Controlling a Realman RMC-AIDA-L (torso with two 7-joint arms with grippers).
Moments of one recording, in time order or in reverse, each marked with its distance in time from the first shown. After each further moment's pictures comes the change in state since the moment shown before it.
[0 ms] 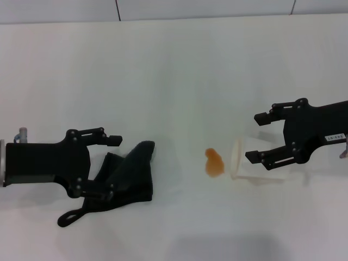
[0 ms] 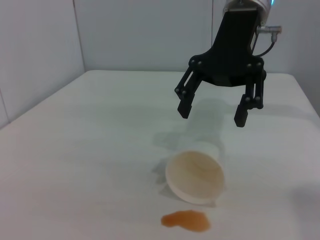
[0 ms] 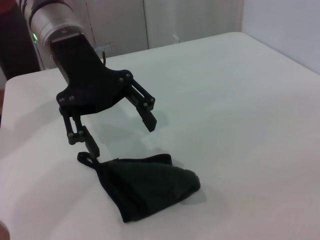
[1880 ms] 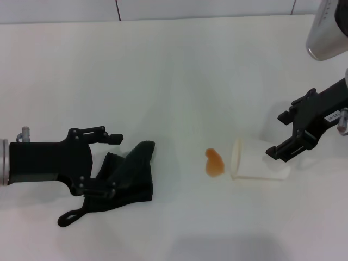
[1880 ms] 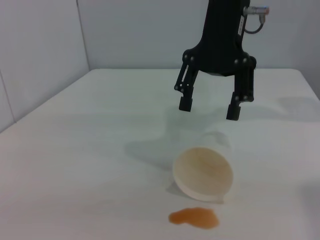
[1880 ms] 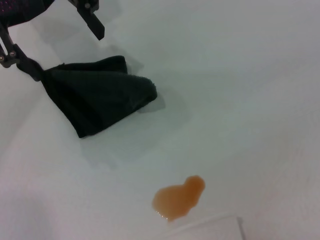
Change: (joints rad) left arm -0.007 -0.002 0.000 -0.025 0.001 -0.033 0.030; right arm 0.276 0.000 -0.061 -0.115 -0.451 -0.242 0.478
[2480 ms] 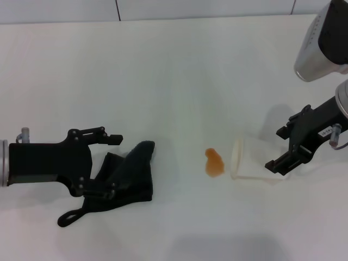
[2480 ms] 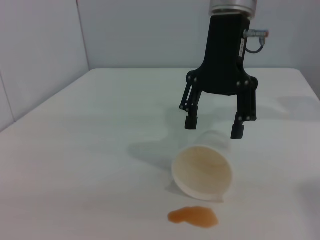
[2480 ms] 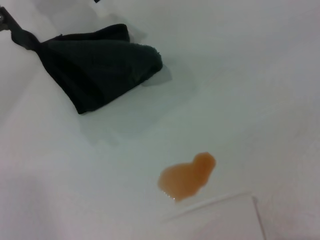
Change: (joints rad) left arm 0.003 0.000 0.000 0.000 0.000 0.000 0.004; right arm -0.013 0.001 -0.063 0.093 -0.017 0.070 -0.012
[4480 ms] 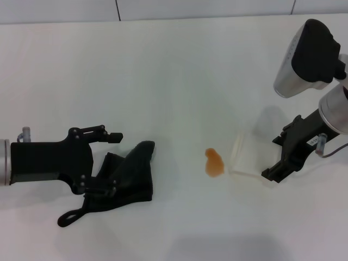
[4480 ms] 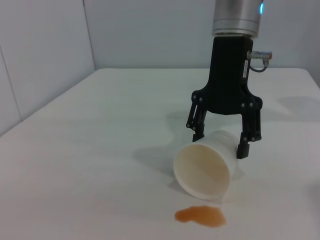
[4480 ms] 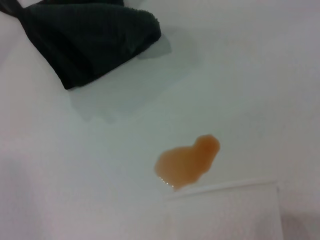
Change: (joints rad) left arm -0.003 0.000 -0.002 -0.021 -0.007 -0.023 0.012; right arm 0.038 0.002 -0.089 0.120 -0.037 0.086 0.013
